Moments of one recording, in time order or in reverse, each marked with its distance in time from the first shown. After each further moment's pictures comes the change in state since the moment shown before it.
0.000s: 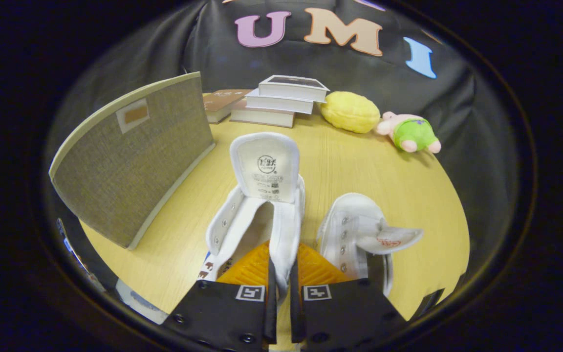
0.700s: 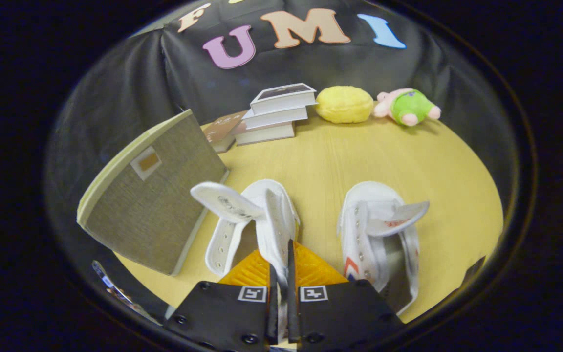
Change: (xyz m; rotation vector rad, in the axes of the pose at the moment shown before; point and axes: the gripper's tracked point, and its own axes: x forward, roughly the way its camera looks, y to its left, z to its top) arm -0.016 0.034 0.008 0.396 -0.030 0.241
